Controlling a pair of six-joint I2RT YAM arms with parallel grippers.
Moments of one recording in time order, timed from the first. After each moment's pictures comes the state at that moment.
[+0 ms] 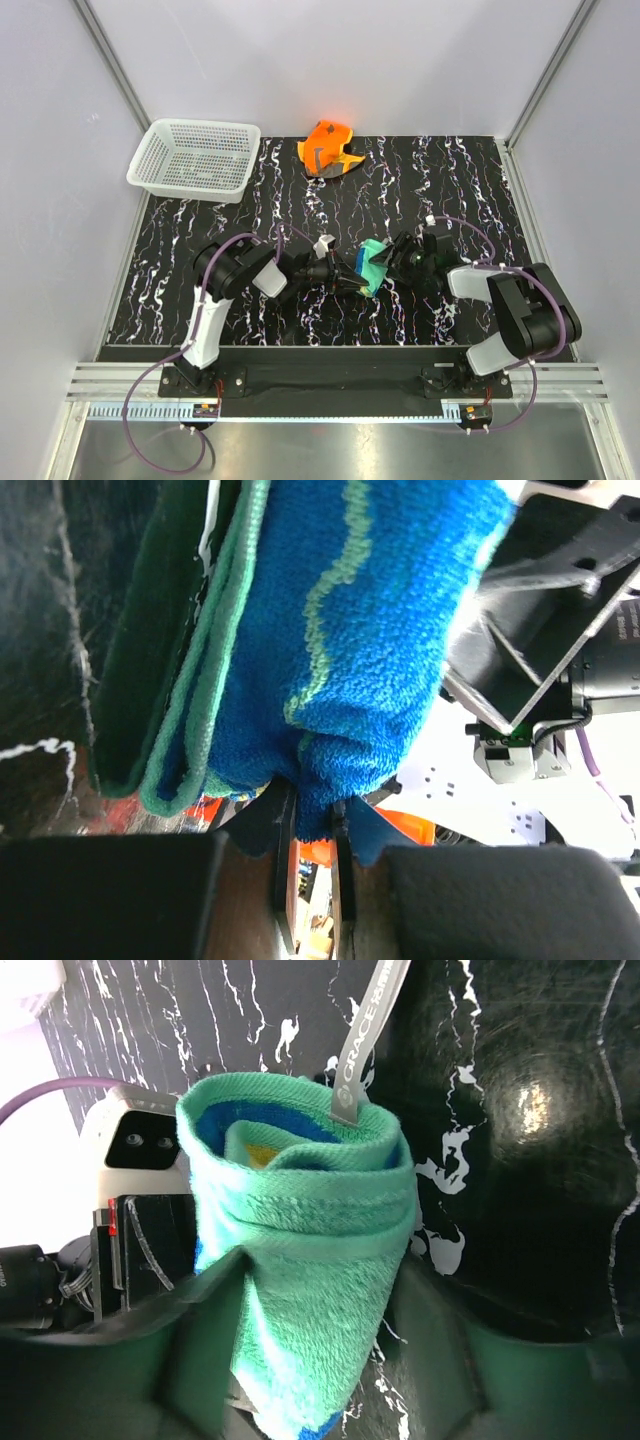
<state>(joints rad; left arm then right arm) -0.69 2.14 0.73 1.09 0.78 -1.64 0.28 1.51 0.48 0.34 -0.40 0.91</state>
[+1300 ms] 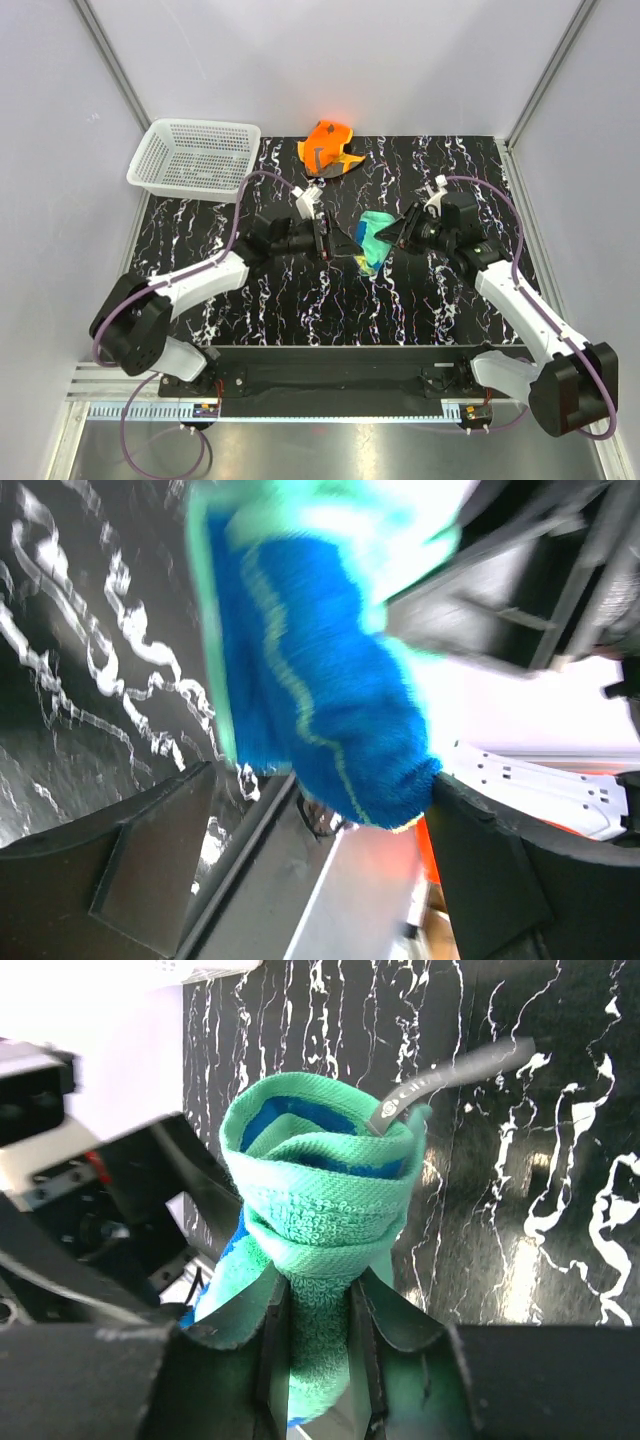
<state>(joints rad) -0.67 1.45 0.83 0.28 0.59 -0.95 0.32 1.11 0.82 -0.22 -0.44 0.80</state>
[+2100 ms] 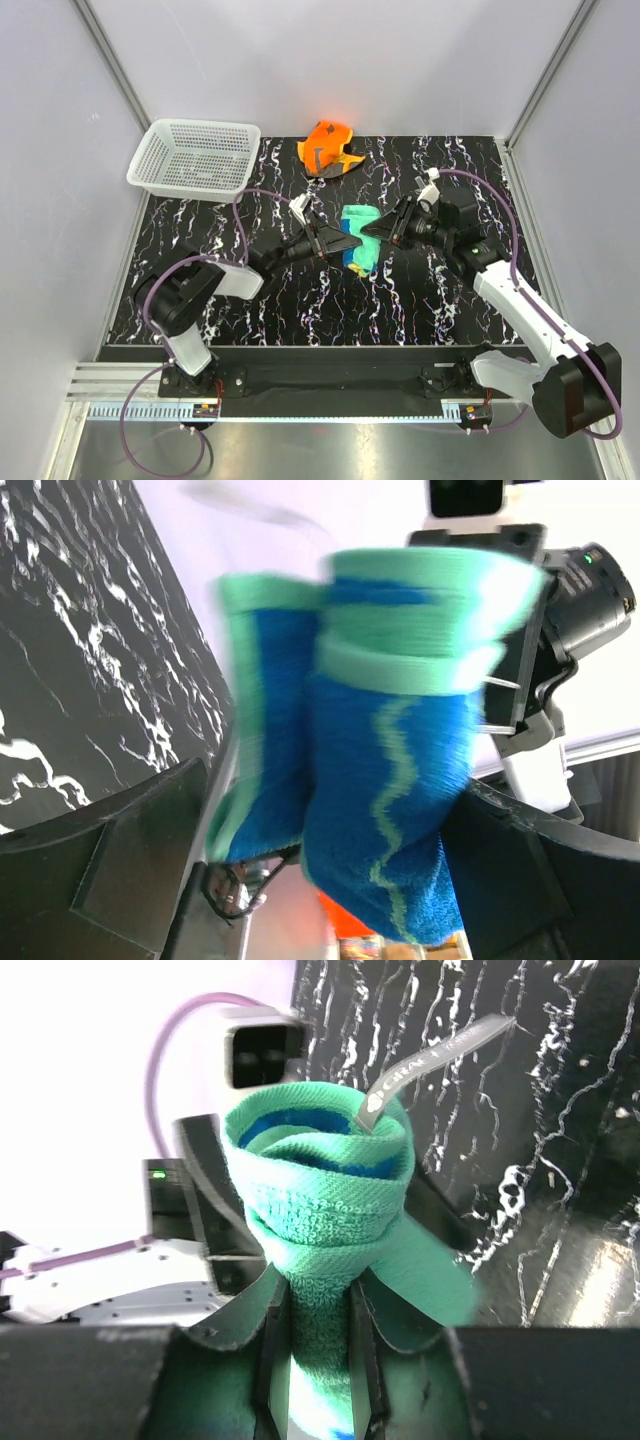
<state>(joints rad) -0.65 1.71 0.61 1.24 0.59 -1.38 0.38 1.10 0.86 -0.13 -0.56 0.92</state>
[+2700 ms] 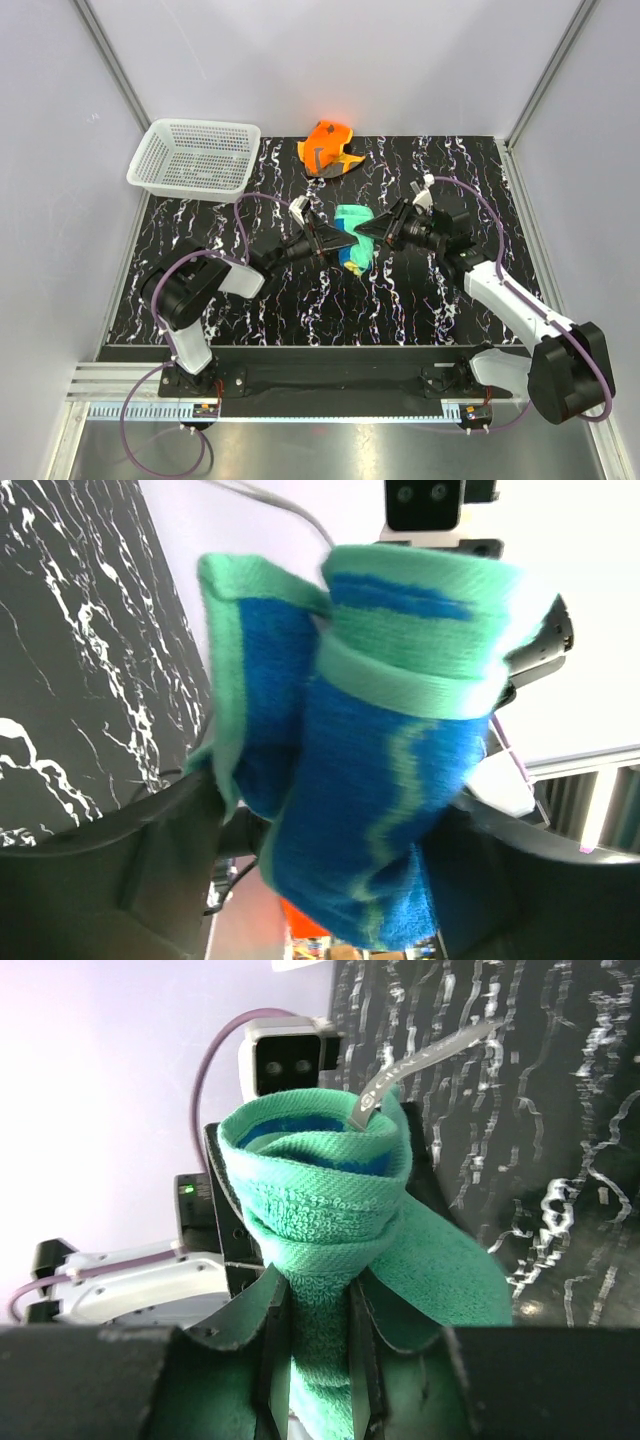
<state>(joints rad) -0.64 1.77 0.61 1.32 0.61 -1.51 0.38 1.17 0.73 0.16 -0.60 1.09</state>
